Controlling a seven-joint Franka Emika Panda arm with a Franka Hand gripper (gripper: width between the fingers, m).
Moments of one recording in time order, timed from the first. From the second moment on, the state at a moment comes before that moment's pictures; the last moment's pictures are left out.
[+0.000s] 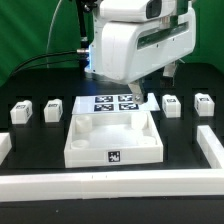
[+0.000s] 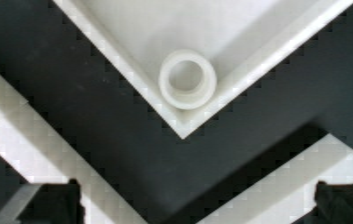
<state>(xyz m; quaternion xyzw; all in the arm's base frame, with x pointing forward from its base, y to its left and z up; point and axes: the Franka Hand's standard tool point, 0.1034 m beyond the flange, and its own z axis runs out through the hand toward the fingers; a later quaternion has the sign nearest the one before) 0.566 0.056 0.115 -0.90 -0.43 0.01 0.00</state>
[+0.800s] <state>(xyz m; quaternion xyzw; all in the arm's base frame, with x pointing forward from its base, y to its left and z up) 0.566 0.056 0.114 -0.90 -0.43 0.01 0.00</state>
